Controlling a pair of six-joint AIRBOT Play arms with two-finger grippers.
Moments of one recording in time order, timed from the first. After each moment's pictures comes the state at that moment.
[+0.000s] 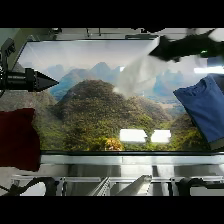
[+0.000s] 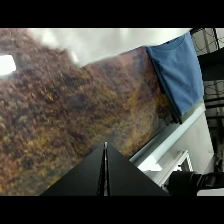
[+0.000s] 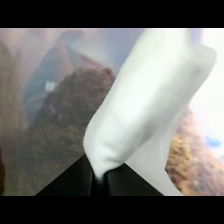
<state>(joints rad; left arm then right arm) 0.30 -1.27 1.25 0.50 -1.49 -1.06 -0.02 -1.54 1.80 -0.86 1.18 1.50</state>
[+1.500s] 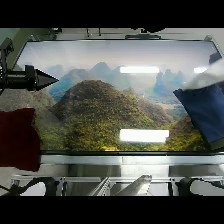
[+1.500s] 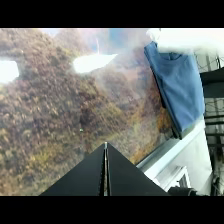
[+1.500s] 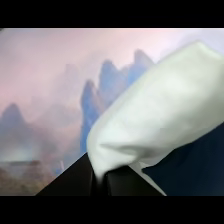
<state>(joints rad) 0.30 -1.27 1.25 0.50 -1.44 -1.11 -0.62 -1.36 1.61 -0.96 1.21 1.49</state>
